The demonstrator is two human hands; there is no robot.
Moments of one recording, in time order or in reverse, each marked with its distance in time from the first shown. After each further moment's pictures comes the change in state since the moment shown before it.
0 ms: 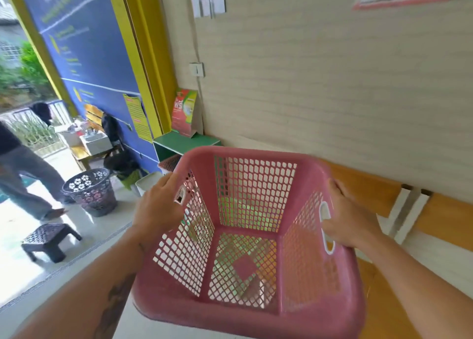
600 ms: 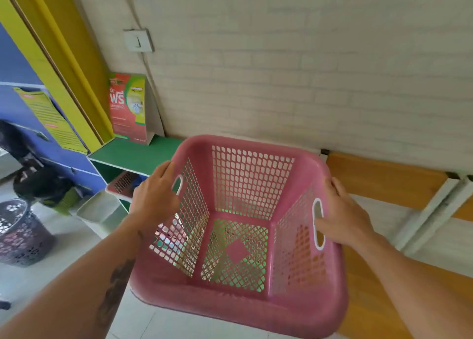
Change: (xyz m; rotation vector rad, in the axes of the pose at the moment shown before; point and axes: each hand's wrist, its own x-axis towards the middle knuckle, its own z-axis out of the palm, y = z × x) left_hand 0.296 -0.138 0.168 -0.038 -0.187 0.254; right_hand 0.204 -0.092 0.134 0.024 -0.008 0.289
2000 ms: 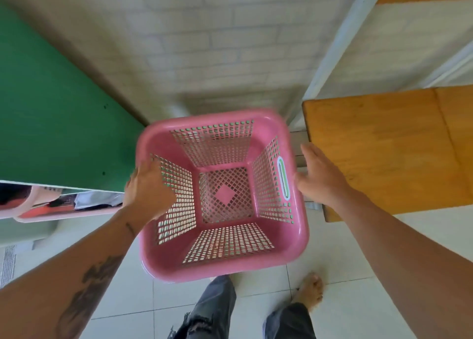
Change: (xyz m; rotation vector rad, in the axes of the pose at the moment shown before) left_hand 0.087 -0.130 0.431 -0.027 -0.700 0.125; right_hand 0.078 0.003 0.364 0.162 -0.319 0.575
